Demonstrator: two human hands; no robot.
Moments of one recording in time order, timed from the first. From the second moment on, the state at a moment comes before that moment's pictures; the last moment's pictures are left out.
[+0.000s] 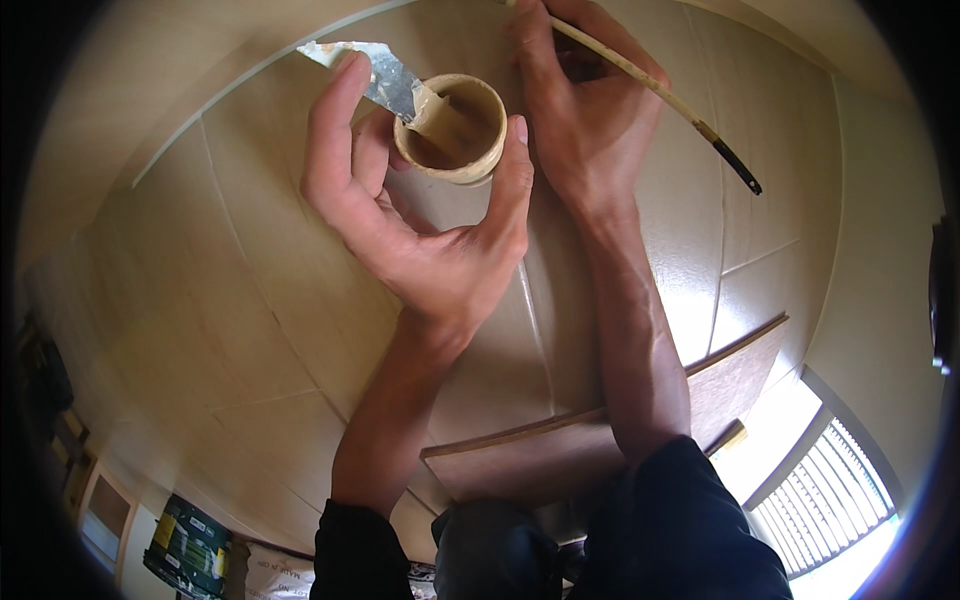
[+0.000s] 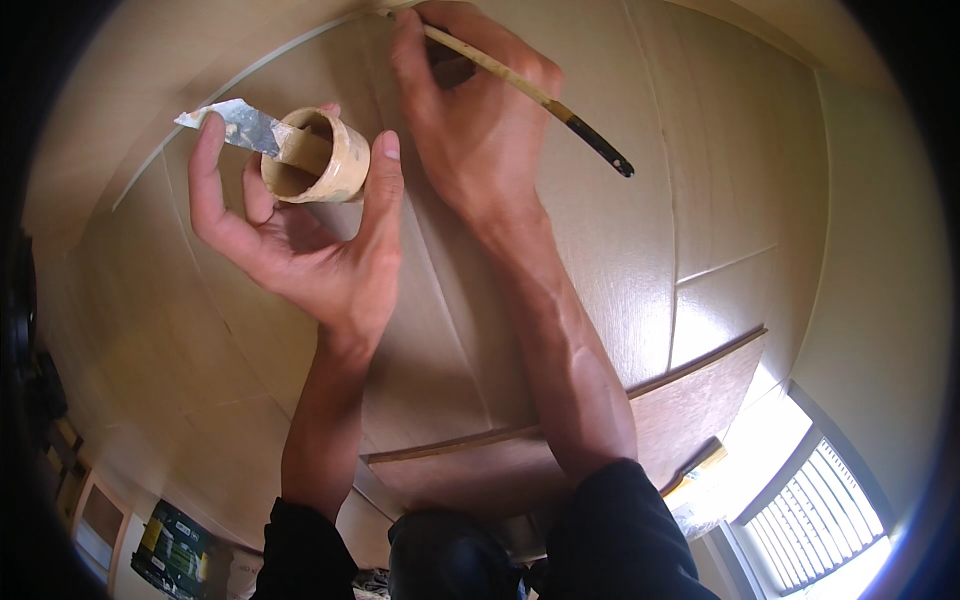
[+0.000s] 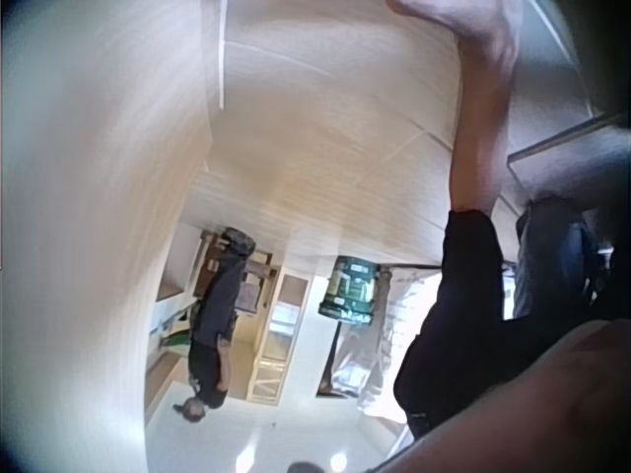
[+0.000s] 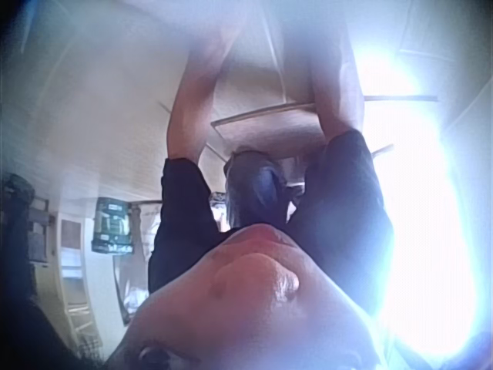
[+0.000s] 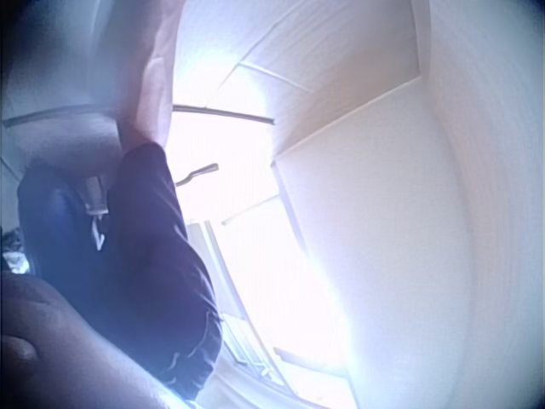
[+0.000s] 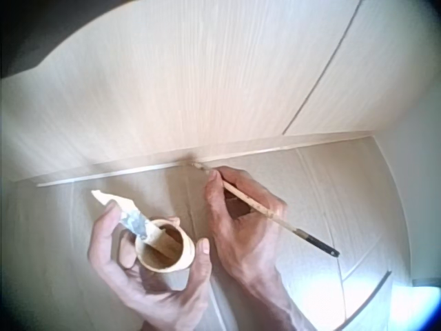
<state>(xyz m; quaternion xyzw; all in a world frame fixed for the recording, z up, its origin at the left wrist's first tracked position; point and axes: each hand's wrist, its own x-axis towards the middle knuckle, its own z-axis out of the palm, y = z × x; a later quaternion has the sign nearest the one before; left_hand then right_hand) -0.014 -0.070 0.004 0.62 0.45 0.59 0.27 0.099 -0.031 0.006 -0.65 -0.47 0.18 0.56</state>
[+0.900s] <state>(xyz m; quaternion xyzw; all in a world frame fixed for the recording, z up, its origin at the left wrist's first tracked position) -0.013 -0.070 0.003 0.62 0.44 0.59 0.27 0.098 -0.030 0.005 -0.60 -0.51 0.22 0.57</state>
